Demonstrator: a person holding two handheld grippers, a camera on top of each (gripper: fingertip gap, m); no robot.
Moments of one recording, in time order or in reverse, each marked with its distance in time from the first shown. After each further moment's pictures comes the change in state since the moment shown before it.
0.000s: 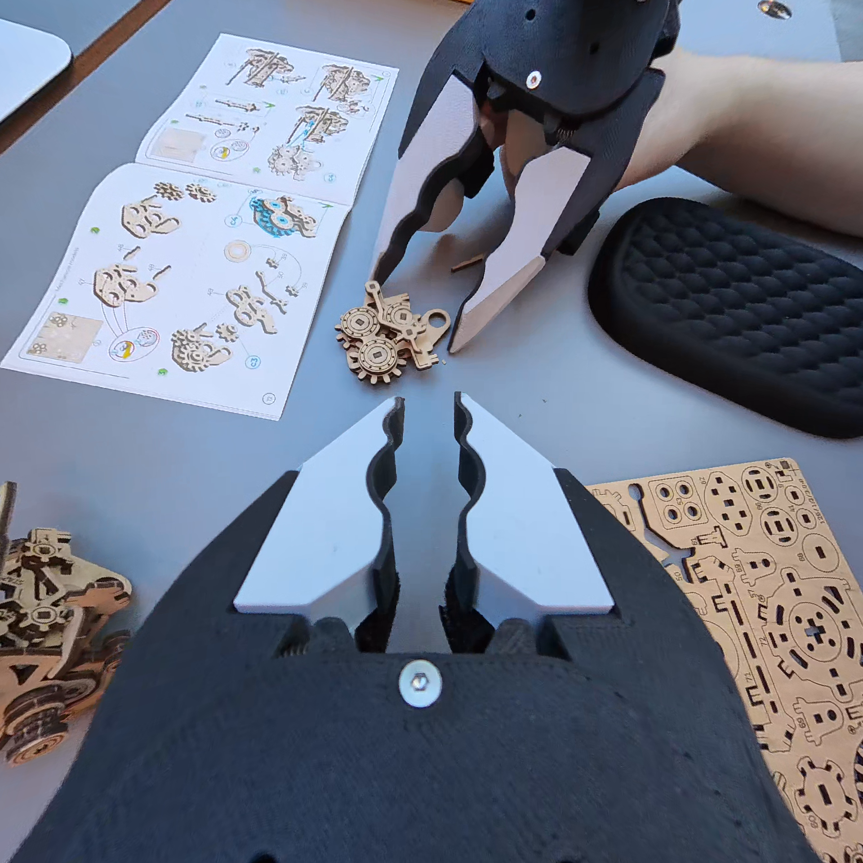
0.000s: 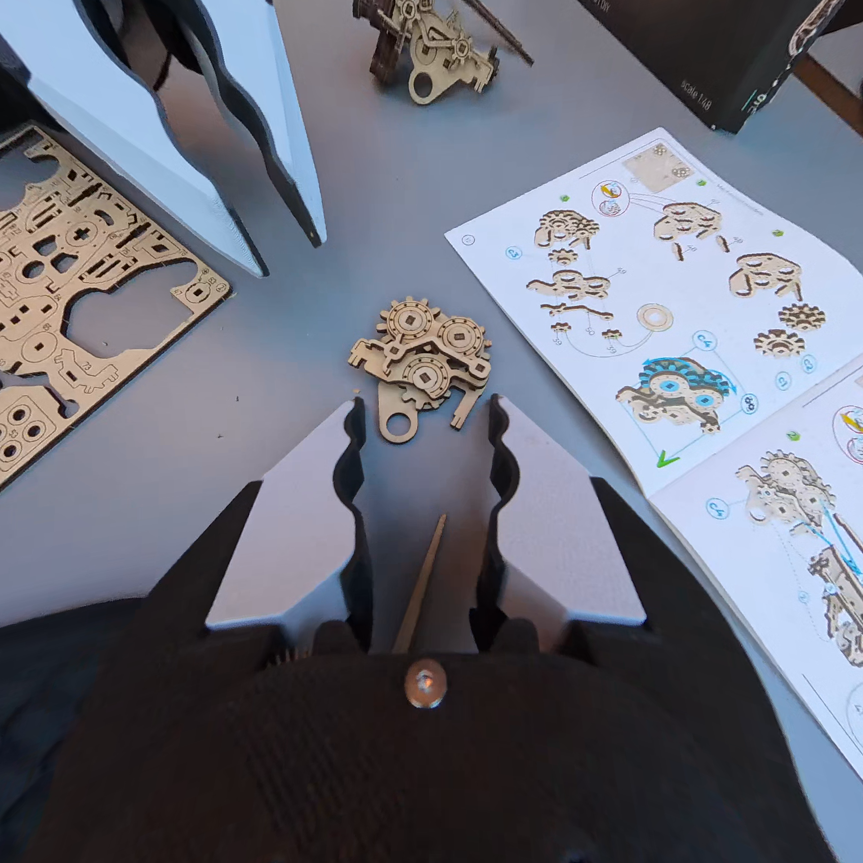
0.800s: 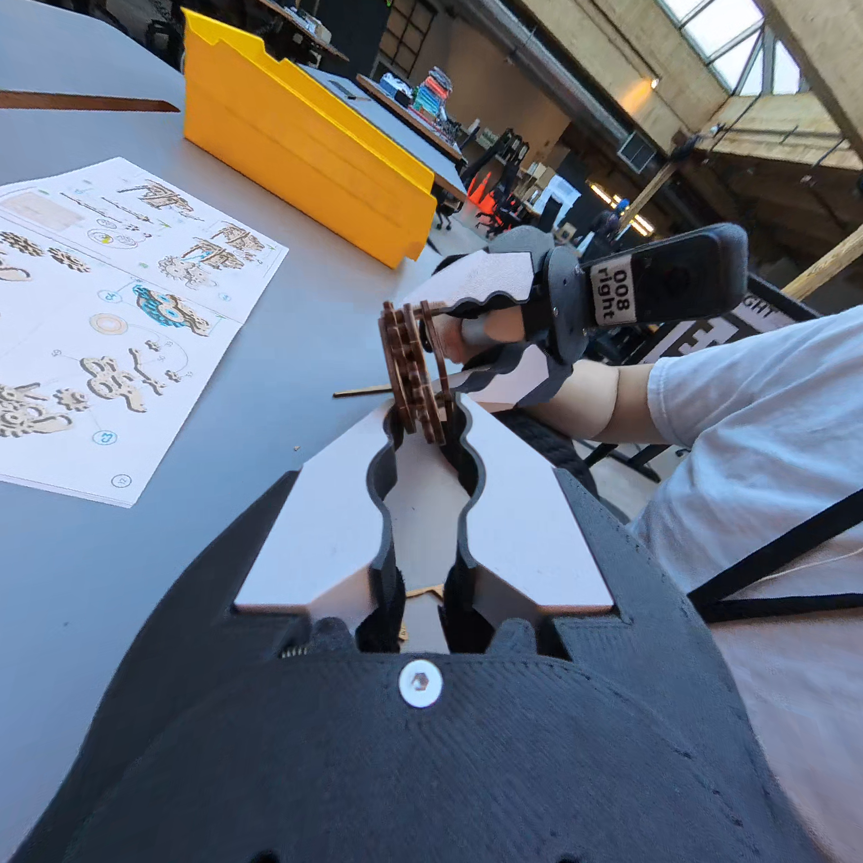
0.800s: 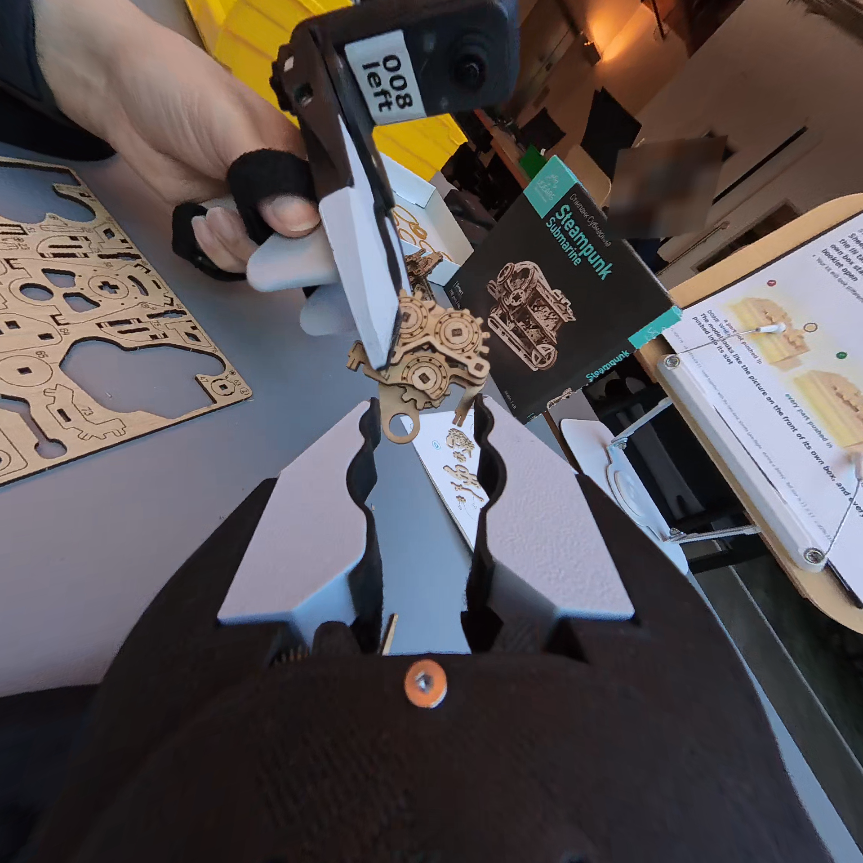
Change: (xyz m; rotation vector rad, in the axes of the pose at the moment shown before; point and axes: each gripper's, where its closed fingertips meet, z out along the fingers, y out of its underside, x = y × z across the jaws) left arm 0.024 -0.052 -0.022 0.401 0.413 -0.358; right arm -0.038 -0.080 -0.046 0.365 0.365 -0.566
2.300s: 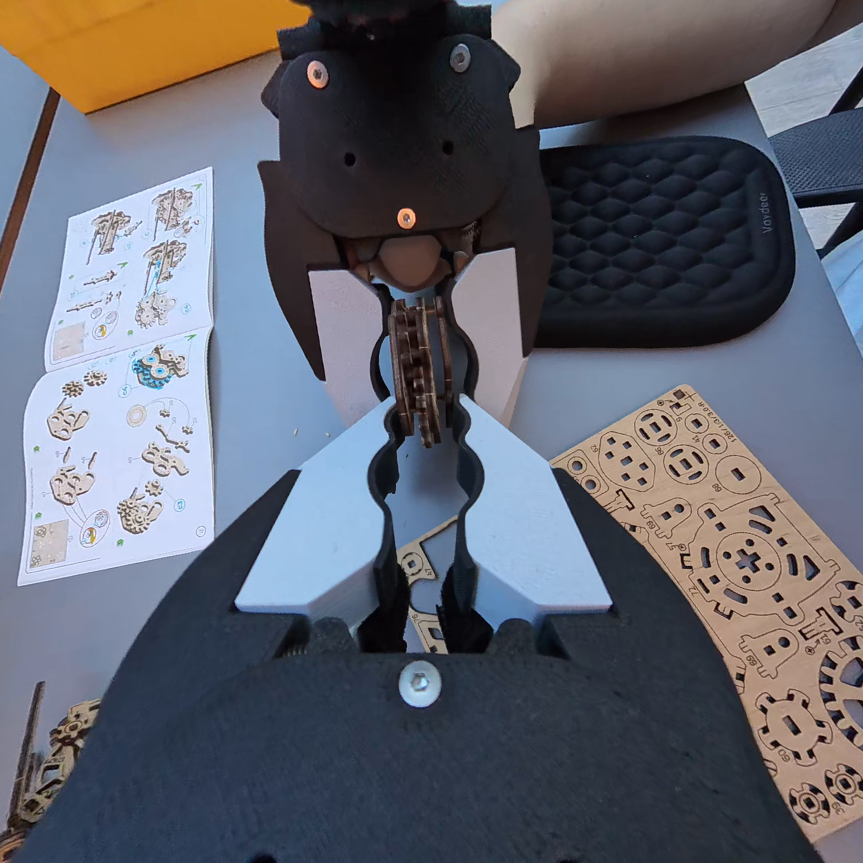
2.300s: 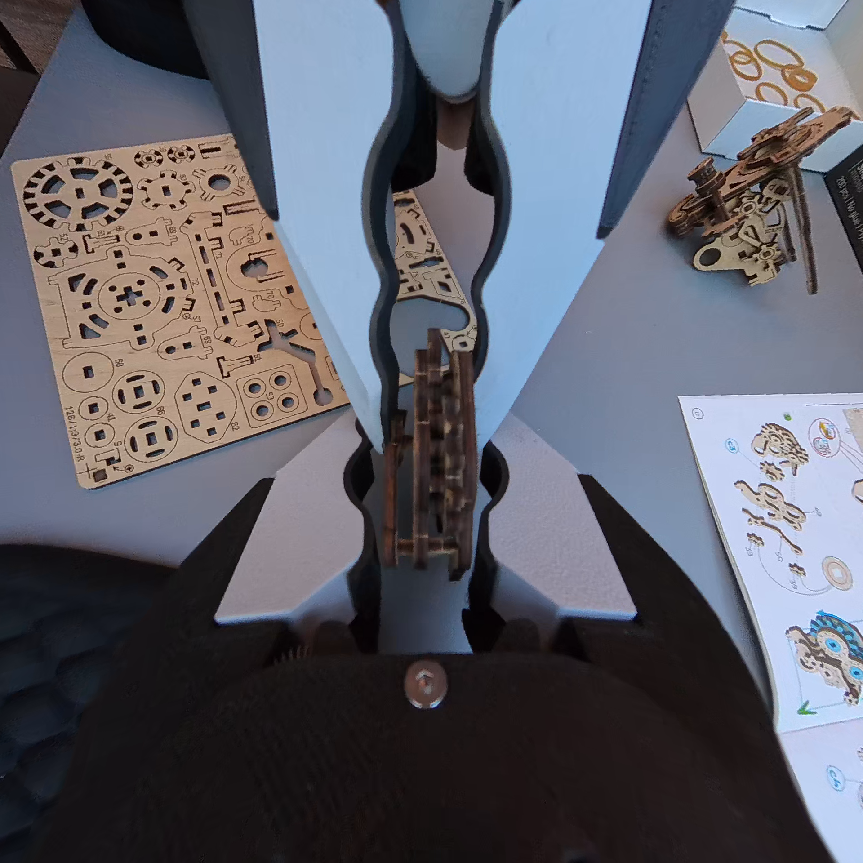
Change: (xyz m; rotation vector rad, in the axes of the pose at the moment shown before) left arm 0.027 0.063 0.024 -0.565 -0.233 0.741; right arm -0.104 0.016 -0.002 -0.180 -0.655 0.205
